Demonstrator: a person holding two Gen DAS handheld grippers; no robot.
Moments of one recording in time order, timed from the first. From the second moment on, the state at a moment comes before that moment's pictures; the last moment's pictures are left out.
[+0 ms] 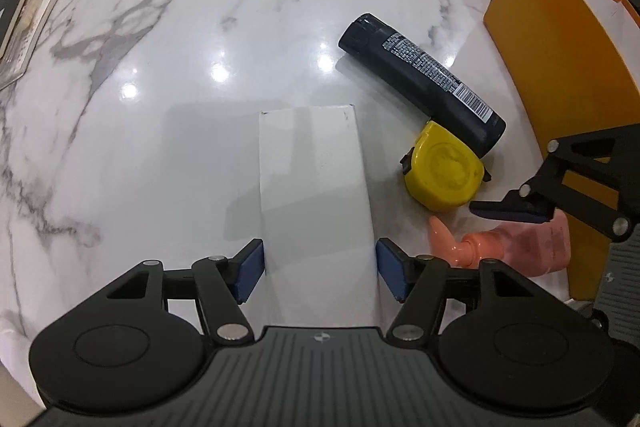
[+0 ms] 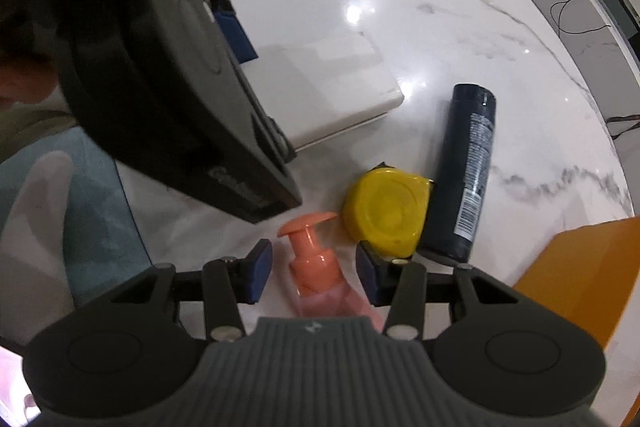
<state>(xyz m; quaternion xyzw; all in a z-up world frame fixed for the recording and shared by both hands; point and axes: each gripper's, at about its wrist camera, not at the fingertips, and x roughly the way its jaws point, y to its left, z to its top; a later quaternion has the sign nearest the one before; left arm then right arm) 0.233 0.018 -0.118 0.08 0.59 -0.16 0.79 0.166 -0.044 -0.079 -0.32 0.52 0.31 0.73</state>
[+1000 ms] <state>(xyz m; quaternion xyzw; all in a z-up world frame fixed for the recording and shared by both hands) 0.230 0.015 -0.127 0.12 0.59 -0.13 0.78 0.150 -0.118 -0.040 -0.15 0.47 0.21 0.84</state>
